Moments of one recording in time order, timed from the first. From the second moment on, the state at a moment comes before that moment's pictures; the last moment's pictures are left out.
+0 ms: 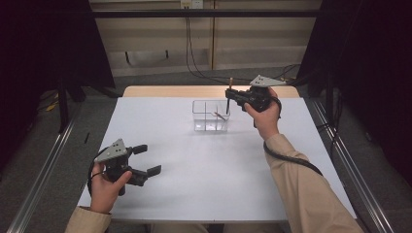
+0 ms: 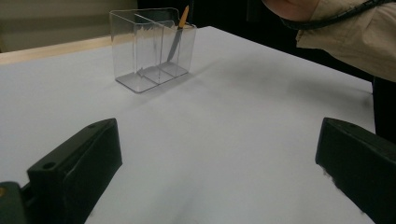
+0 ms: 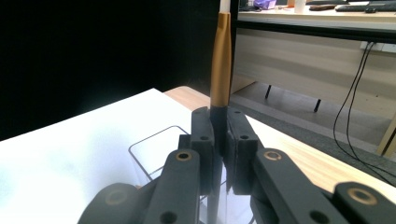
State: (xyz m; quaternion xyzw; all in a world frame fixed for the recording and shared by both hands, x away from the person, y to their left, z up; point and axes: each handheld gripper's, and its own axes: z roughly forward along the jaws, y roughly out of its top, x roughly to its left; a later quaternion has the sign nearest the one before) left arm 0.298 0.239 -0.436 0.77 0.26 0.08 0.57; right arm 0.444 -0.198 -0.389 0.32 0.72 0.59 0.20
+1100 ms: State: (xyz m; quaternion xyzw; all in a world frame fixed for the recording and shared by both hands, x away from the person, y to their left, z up) left arm 0.298 0.239 -0.436 0.77 0.26 0.08 0.57; right arm 0.441 -0.197 -0.405 0.32 0.73 0.57 0.19
